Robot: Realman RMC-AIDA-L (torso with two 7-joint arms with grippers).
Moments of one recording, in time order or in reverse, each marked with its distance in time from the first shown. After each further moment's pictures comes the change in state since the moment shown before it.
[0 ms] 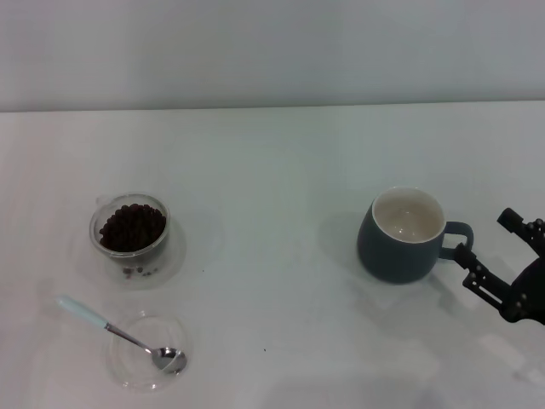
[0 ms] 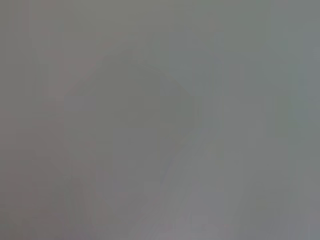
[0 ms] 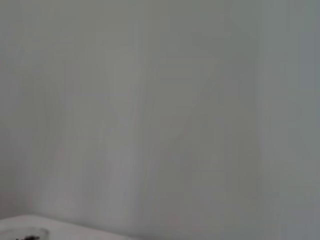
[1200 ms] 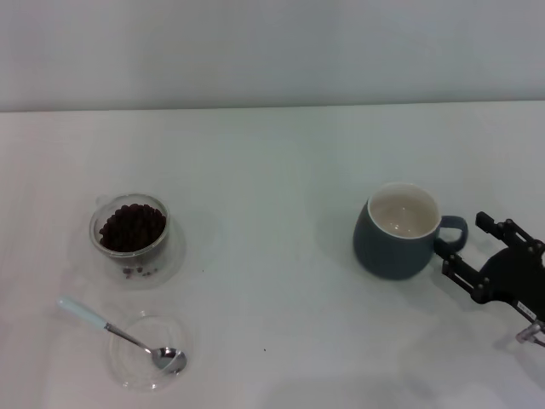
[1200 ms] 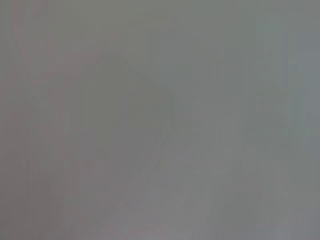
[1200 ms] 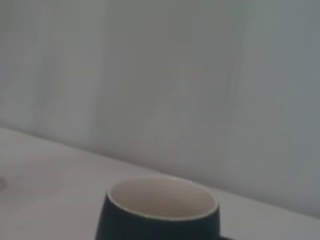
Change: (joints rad) left arm -0.024 0.003 0.047 0.002 0.001 0.000 -0.046; right arm 0.018 0.005 0.020 -0.151 0.012 0.415 -0.111
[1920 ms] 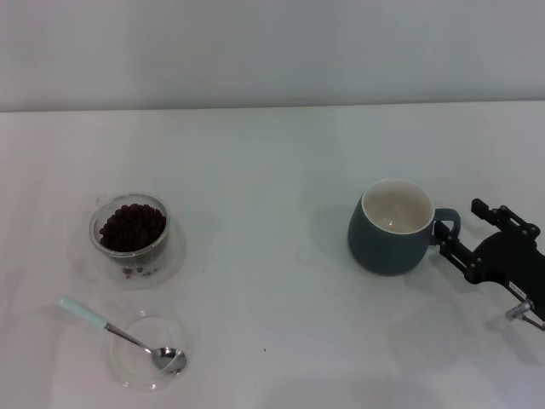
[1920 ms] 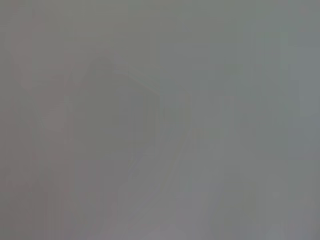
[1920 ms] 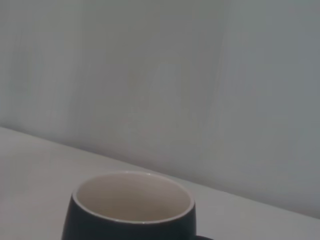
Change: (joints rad) left arm -0.012 0.001 0.017 0.025 0.000 -0.005 0.000; right arm 0.017 0.003 0.000 -0.074 0.054 0.131 -0.023
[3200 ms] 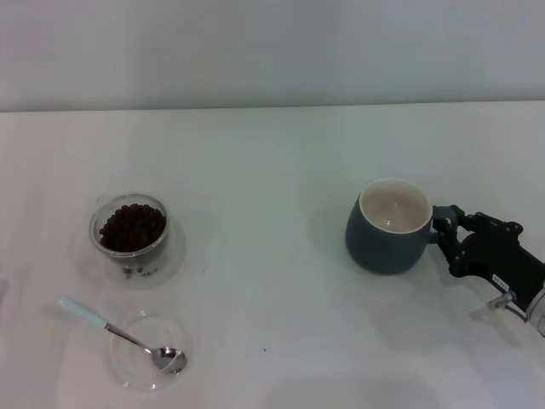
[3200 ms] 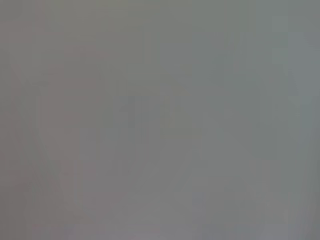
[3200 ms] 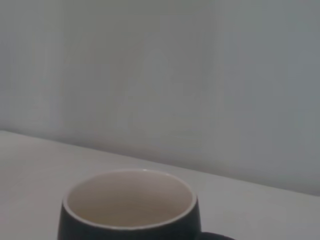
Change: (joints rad) left arm -0.011 -0.003 0.002 -0.008 0.009 0.001 0.000; right arm 0.023 0.004 -0.052 -0.045 0.063 0.110 0.065
